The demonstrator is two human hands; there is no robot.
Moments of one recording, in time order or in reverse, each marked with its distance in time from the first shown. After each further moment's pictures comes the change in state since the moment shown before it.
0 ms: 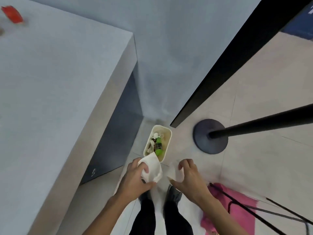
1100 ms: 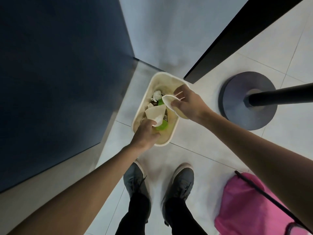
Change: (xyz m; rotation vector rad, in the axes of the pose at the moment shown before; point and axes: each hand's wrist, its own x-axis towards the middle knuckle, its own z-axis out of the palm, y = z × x) left_hand 0.274 -0.199 0.254 -0.129 -0.130 -0.251; right_hand 0.344 0.150 0.164 0.219 -0.087 0.013
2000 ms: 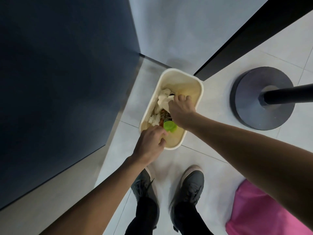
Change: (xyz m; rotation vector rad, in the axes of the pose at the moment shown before) left_hand -0.008 -0.029 0.007 0.124 0.151 0.394; right_hand 0.059 0.028 0.086 -1.288 -0.088 -0.187
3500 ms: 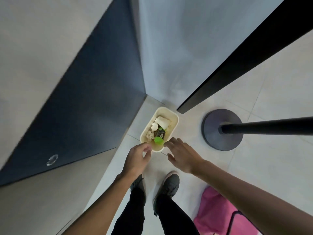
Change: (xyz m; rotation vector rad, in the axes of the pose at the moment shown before) left_hand -0.122 0.167 -0.135 -0.195 0.189 -0.301; right_hand -0.269 0.065 -0.175 0.561 0.042 -0.292
